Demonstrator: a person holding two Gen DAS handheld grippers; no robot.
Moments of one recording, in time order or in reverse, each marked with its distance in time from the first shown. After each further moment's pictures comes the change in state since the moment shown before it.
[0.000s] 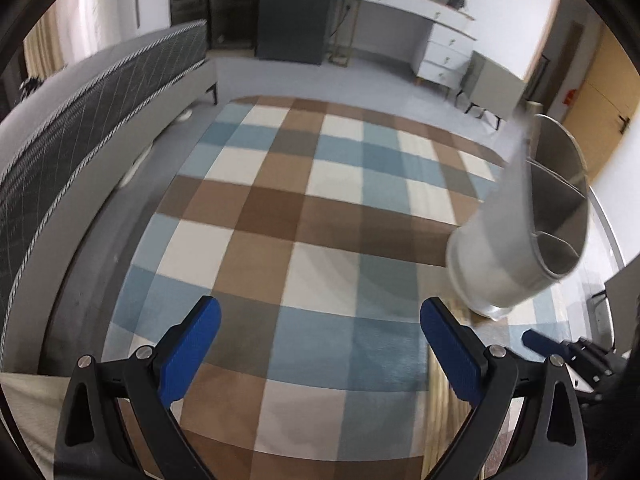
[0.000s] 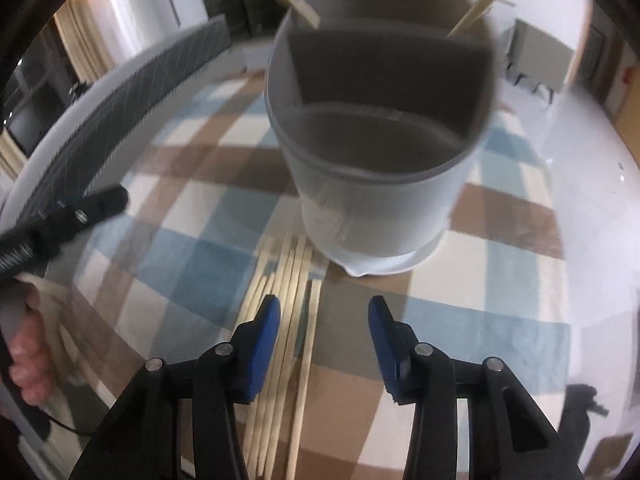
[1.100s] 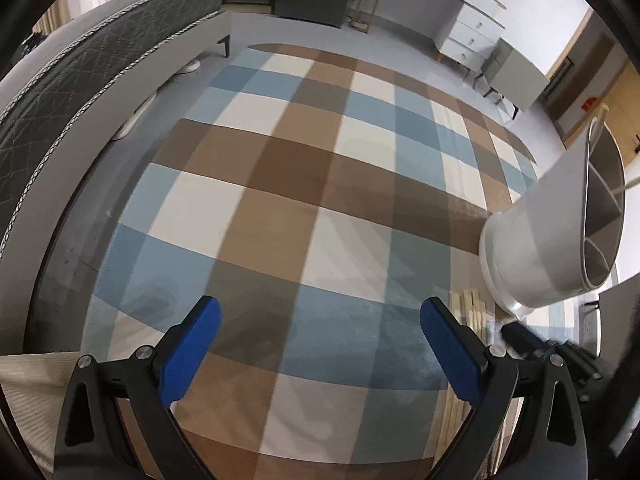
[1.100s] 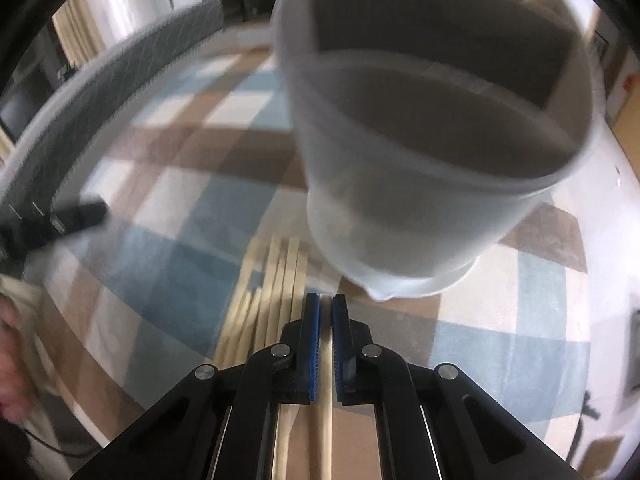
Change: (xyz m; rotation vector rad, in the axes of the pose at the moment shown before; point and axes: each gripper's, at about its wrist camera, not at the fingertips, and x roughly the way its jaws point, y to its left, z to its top) left arm 0.028 0.017 -0.003 -0.076 0.149 -0.027; right arm 0.024 0.007 0.018 0.009 -0.008 -0.046
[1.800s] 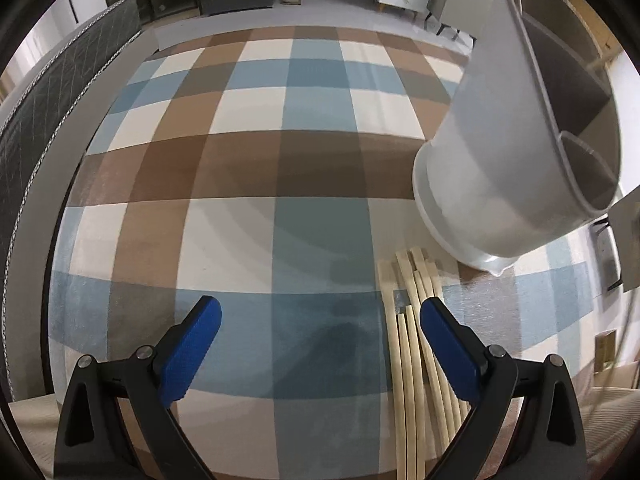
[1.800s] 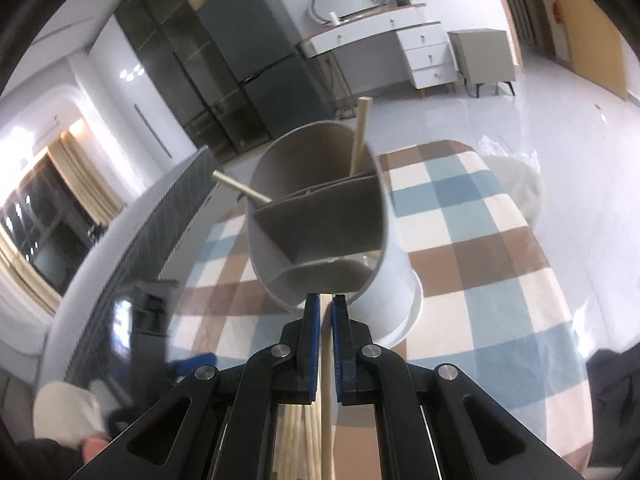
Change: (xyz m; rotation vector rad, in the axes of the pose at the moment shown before) left arm 0.034 -0.080 -0.015 0.258 0.090 0.027; right arm -0.113 -0.085 -0.018 0.360 -0.356 0.201
